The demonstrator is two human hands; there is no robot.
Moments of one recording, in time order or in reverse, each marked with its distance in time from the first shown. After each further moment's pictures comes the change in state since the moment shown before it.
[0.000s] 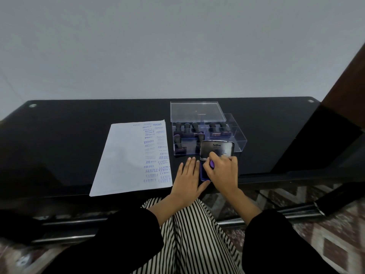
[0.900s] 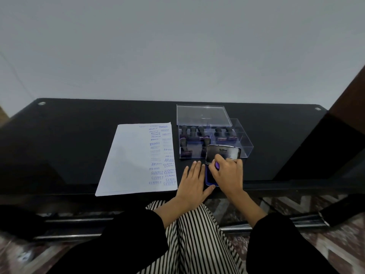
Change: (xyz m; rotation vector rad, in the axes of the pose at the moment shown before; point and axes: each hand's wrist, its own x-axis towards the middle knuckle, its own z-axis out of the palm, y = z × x) left_hand -0.001 0.002 -0.009 -0.015 -0.040 0.015; right_hand 0.013 -0.007 -0.008 -0.094 -0.140 0.027
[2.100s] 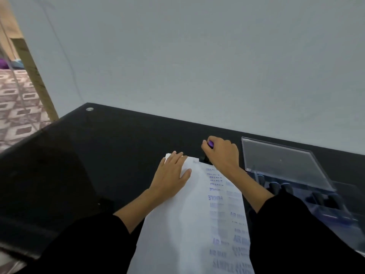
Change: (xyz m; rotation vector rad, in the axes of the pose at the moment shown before) left_hand 0.063 -0.265 -0.078 -0.181 0.233 -0.393; right_hand 0.224 -0.183 0.130 0.383 -0.282 -0.100
